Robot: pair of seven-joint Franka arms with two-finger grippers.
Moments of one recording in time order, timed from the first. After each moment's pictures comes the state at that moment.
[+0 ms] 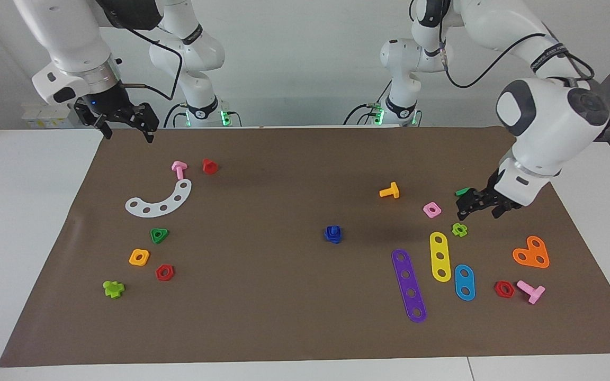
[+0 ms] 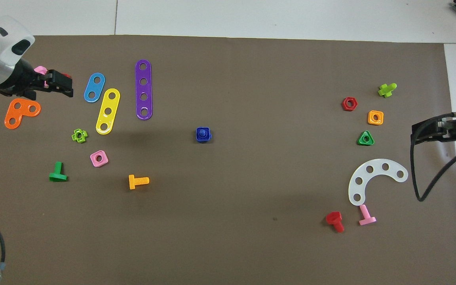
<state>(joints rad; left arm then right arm) -0.15 0.30 0.15 -1.44 -0.07 1.72 0.01 0.02 -0.02 0.00 -1.57 -0.06 1.48 0.11</state>
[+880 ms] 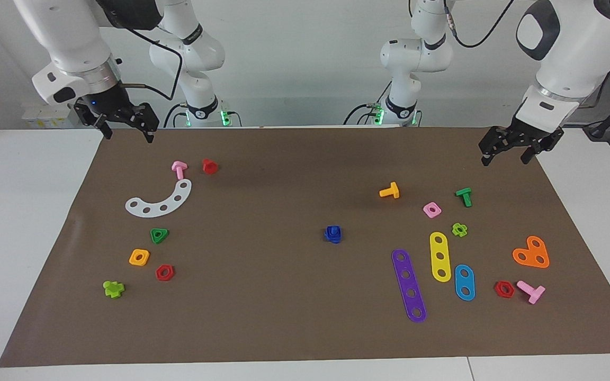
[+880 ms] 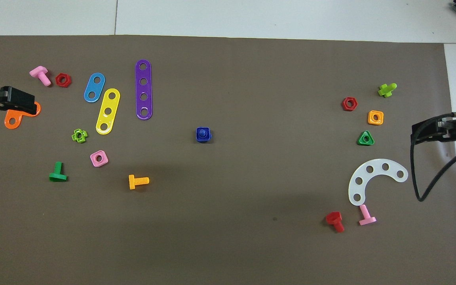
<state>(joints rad) -0.15 0.10 0.12 -1.49 0.01 1.61 0.02 0.02 -0.02 0.00 -1.57 -0.06 1.48 0.11</state>
